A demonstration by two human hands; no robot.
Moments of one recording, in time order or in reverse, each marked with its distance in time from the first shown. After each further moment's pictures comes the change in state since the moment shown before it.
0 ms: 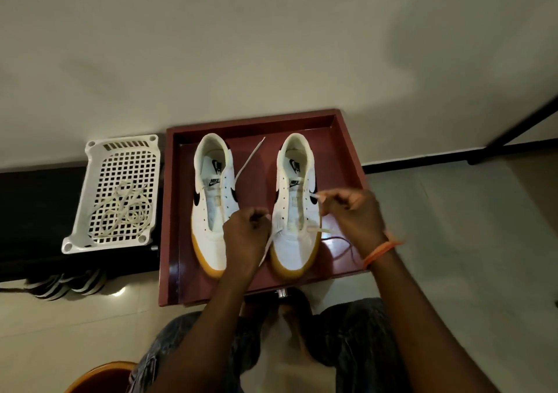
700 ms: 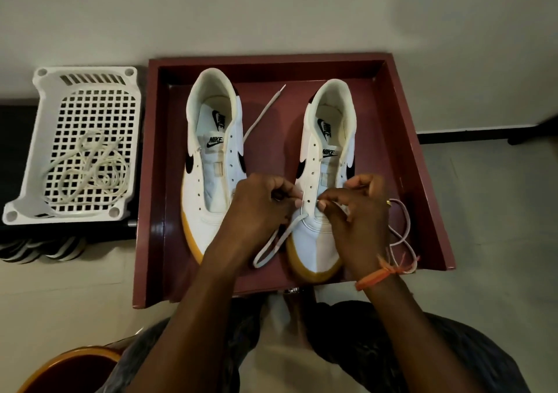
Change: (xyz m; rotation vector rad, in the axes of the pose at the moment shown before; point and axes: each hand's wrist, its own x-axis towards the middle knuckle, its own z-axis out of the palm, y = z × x) left_hand 0.045 -0.015 0.001 -0.103 -0.402 -0.027; right_hand 0.003 0.071 0.076 -0.466 0.123 -0.166
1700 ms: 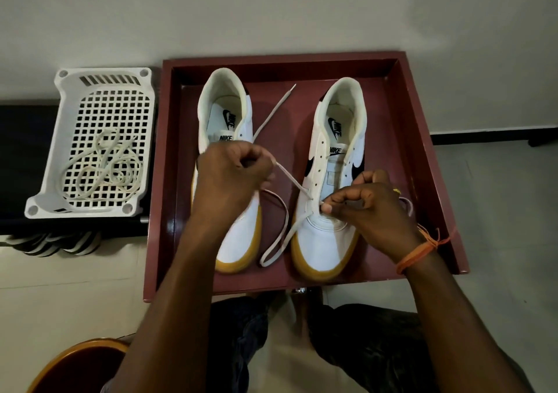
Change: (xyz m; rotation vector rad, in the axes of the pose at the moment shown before) left_hand 0.000 0.019 -0.044 -0.108 0.270 0.099; right_hand 0.032 0.007 -0.022 0.126 -0.456 0.075
